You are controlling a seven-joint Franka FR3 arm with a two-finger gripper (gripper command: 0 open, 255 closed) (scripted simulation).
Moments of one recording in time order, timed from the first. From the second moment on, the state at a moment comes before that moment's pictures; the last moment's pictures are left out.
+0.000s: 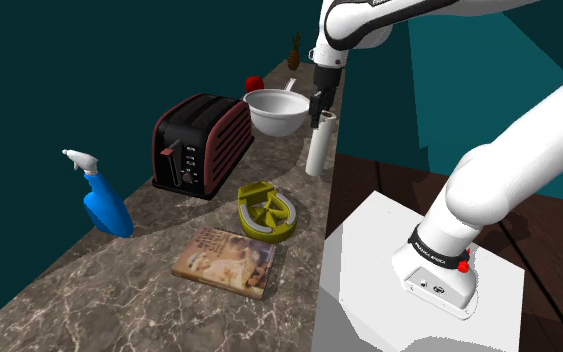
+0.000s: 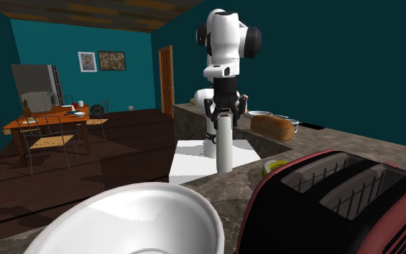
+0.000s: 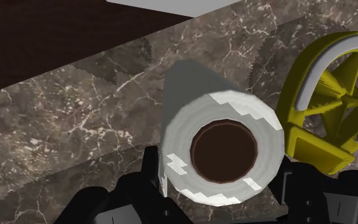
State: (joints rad) arm 0.00 -0.32 -0.06 -2.34 0.03 1.97 -0.27
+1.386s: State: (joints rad) arm 0.08 -0.35 0.07 -2.10 0.07 1.71 -0.08
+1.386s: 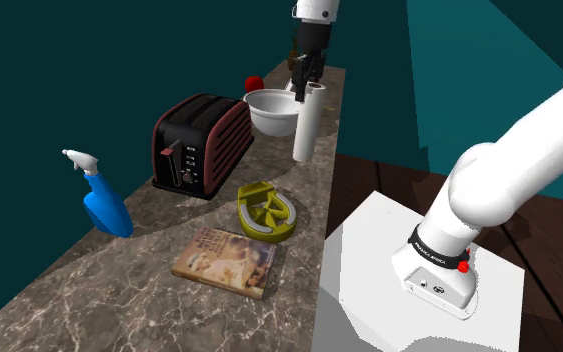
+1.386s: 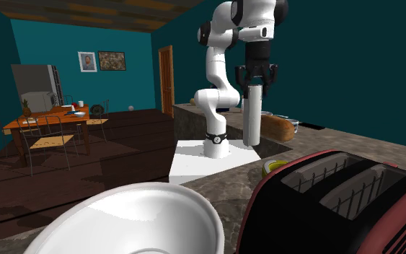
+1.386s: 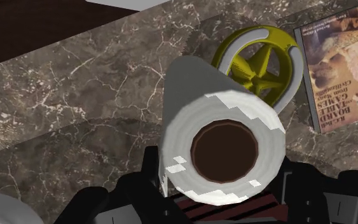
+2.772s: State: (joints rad) arm 0.17 -0.23 0.24 -2.01 0.12 1.75 0.17
